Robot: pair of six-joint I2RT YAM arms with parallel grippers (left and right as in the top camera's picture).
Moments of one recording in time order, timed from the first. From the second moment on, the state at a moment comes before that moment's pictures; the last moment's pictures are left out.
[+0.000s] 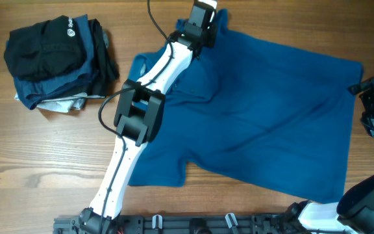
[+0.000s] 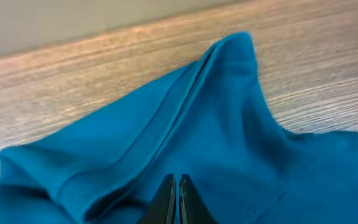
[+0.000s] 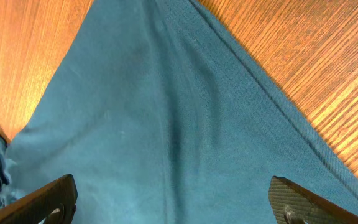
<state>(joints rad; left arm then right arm) -0.48 2.68 2.30 -0.33 -0.08 -0.12 -0.70 1.60 1.22 -0.82 -0.33 0.43</state>
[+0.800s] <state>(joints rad) -0.40 2.73 2.30 -0.14 -0.08 -0.12 -0.70 1.60 1.22 -0.82 -0.33 0.43</state>
